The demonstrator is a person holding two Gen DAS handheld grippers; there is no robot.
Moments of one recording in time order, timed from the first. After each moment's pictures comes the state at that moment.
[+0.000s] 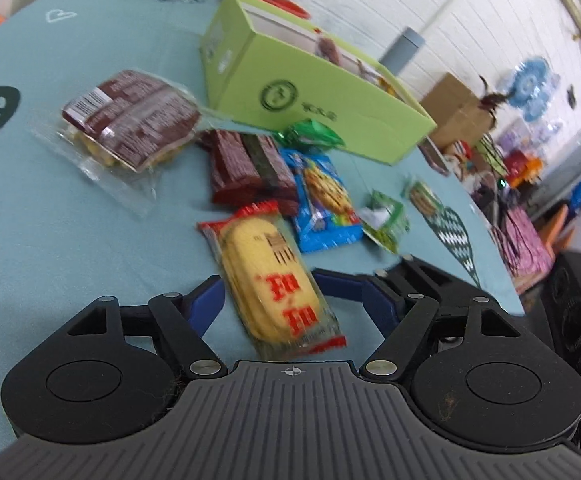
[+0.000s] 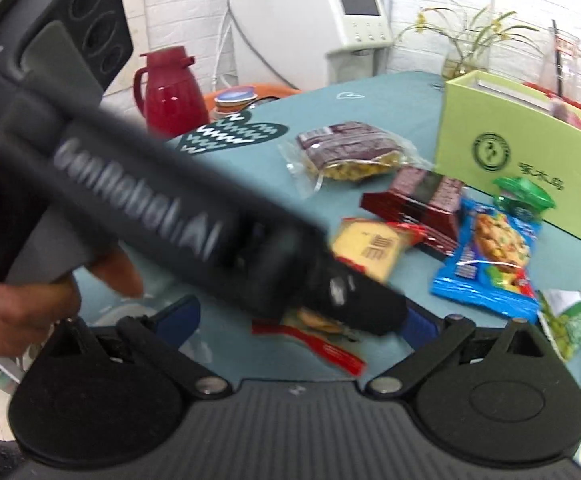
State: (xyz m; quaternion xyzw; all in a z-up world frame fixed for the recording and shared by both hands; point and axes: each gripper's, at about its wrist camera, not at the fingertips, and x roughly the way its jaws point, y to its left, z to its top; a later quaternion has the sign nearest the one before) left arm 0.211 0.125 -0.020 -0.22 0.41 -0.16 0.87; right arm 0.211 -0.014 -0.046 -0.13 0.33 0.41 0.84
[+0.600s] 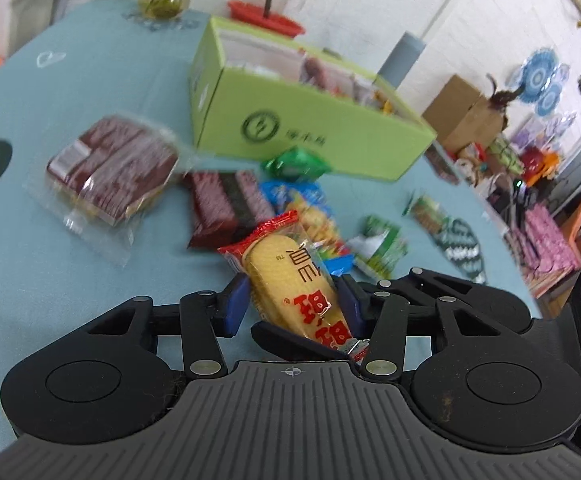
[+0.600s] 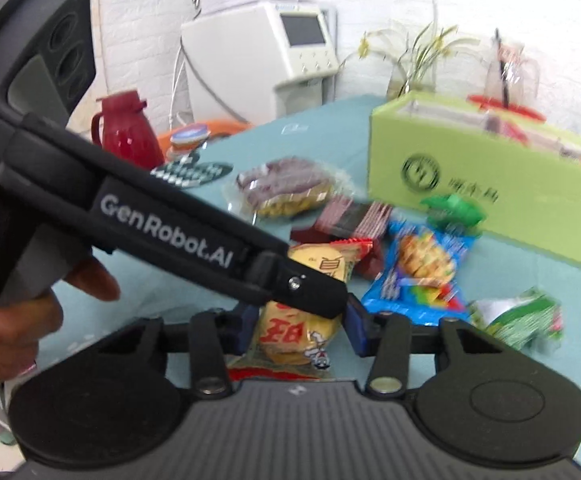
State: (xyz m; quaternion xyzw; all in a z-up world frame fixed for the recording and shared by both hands) left arm 0.224 0.101 0.010 -0.18 0.39 -0.15 0.89; right arm 0.216 -0.048 -0.022 -0.10 0.29 0.36 0.88
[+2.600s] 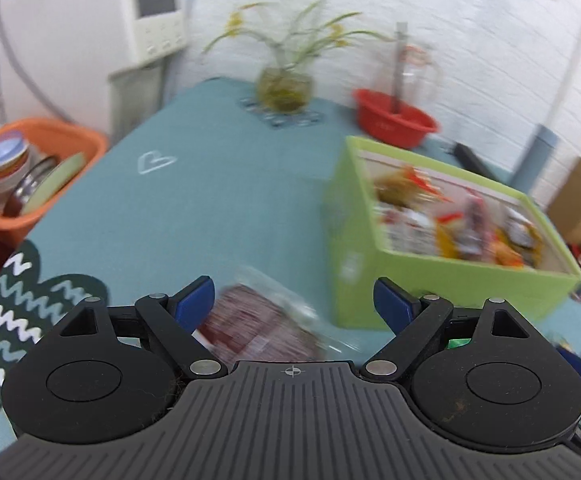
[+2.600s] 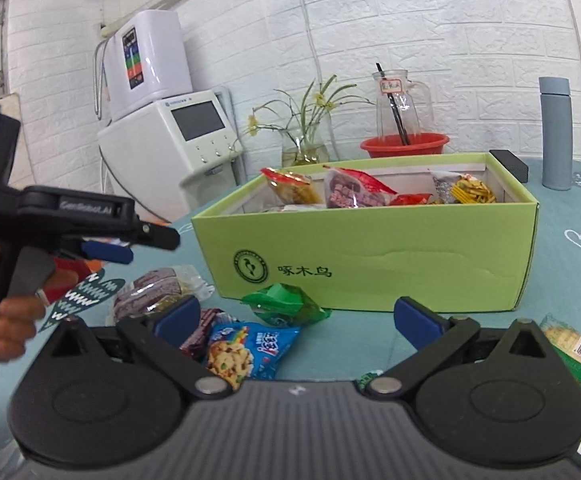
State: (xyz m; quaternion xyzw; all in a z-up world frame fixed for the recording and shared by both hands) left arm 0.324 0.154 0.010 -0.16 0.34 0.07 0.92; right arm 0.319 -0.137 -0.022 0.03 0.24 0.30 0.92
